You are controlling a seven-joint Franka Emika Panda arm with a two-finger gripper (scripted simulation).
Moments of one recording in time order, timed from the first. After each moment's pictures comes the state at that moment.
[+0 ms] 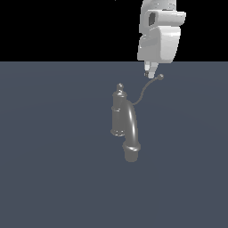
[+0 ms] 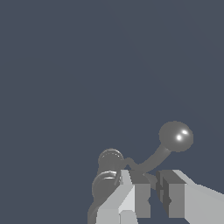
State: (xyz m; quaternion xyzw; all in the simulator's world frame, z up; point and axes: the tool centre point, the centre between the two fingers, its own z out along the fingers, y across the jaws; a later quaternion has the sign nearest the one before) arm -0.011 -0.113 0.250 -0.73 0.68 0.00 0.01
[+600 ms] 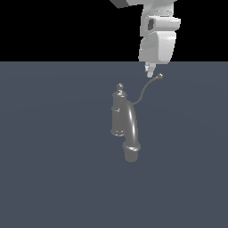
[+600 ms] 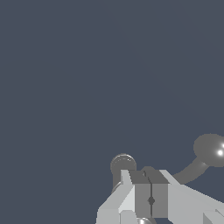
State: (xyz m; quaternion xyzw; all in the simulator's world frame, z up) arm 0.022 -0.122 0.247 -0.73 0.69 0.00 0.00
